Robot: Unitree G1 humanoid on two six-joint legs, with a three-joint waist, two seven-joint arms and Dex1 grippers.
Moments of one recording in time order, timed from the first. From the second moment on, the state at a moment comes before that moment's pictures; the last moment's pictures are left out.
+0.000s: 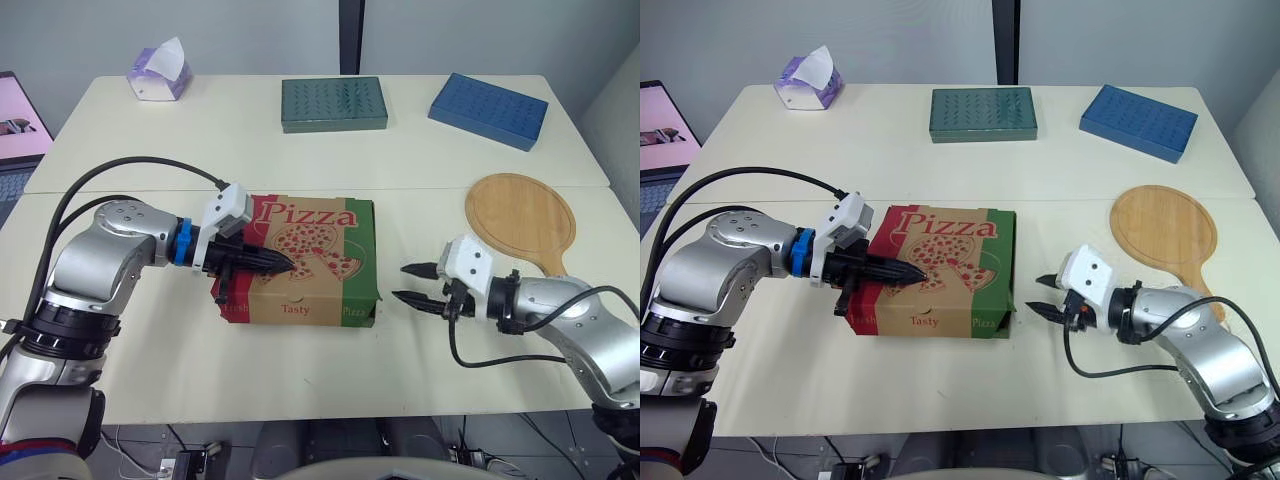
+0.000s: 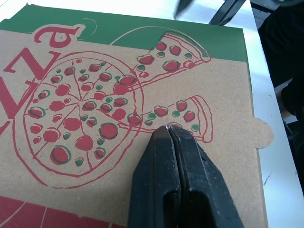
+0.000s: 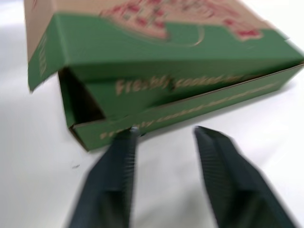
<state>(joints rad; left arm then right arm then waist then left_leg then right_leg) -0.57 0.88 -0.15 -0.05 -0.46 0.65 -1.39 -0.18 -0.77 0.15 -0.57 0.37 0.63 0.81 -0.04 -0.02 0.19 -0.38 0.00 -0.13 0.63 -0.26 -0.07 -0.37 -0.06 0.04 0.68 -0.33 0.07</state>
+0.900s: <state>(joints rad) -0.58 0.88 -0.15 -0.05 -0.45 0.65 -1.39 -0.23 -0.64 0.26 -0.53 0.36 0.66 0.81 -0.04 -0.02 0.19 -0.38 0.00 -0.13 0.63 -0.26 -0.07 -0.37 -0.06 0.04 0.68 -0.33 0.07</state>
